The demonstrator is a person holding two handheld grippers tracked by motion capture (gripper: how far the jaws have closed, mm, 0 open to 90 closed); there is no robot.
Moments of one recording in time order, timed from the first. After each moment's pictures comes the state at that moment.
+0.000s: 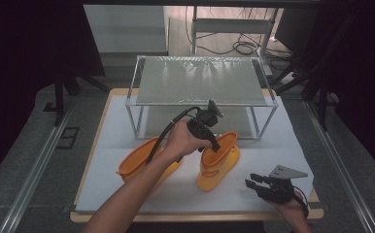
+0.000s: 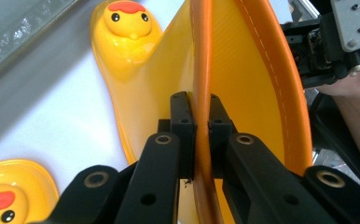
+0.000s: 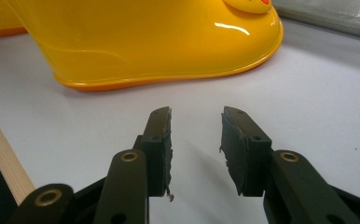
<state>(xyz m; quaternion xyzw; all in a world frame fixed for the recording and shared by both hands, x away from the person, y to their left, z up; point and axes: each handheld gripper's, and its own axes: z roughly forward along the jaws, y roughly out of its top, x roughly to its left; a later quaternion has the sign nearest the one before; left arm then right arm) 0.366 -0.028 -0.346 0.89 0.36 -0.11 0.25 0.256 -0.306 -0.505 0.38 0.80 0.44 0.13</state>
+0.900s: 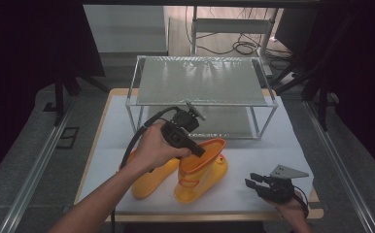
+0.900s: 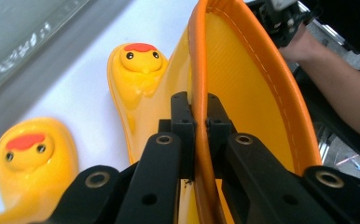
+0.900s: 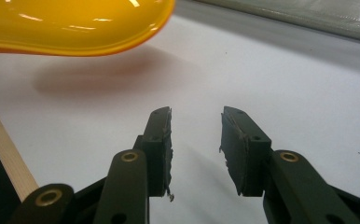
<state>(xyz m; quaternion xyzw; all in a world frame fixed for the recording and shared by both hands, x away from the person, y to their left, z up) 0.305 0.032 -0.292 0.90 0.32 -0.07 0.28 0.255 -0.306 -0.503 0.38 0.80 0.45 0.13</state>
